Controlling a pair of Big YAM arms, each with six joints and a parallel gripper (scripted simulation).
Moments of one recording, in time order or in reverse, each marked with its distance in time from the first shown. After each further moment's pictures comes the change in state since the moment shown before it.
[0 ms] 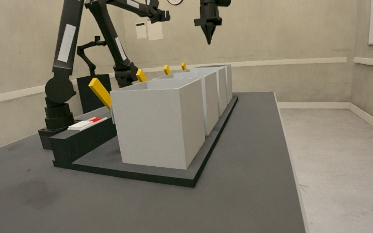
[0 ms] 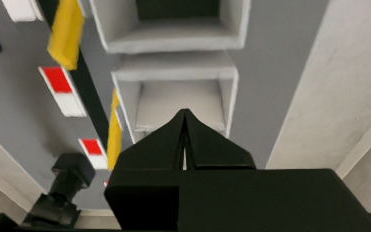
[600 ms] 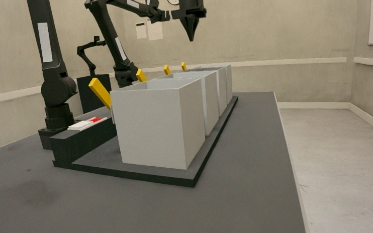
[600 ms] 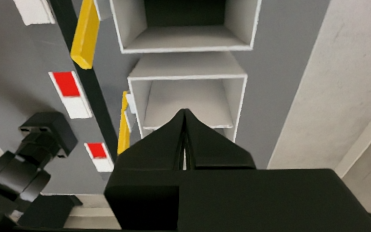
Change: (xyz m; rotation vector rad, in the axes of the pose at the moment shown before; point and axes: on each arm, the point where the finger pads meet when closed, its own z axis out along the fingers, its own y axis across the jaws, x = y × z) left arm 0.000 0.000 0.000 0.000 0.000 0.000; right arm 0.172 0.013 -0.001 0.017 -0.025 -0.020
